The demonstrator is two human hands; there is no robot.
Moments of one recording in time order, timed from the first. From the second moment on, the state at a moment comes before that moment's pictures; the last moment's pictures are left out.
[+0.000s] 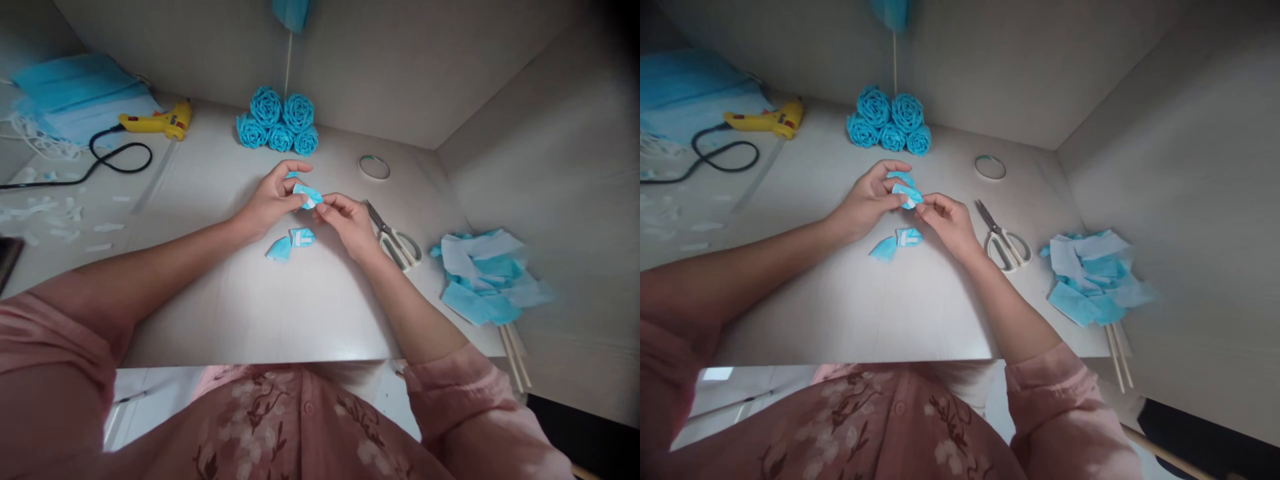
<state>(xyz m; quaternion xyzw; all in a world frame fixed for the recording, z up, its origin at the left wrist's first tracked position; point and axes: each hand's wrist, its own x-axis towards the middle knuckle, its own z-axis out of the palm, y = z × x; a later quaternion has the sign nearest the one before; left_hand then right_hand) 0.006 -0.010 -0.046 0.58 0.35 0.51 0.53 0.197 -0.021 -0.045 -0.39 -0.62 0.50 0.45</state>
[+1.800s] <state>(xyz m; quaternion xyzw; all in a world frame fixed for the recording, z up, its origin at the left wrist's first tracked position) 0.012 -0.023 -0.039 0.76 0.43 0.44 0.18 0.194 -0.031 -0.037 -0.41 -0.78 0.18 0.43</state>
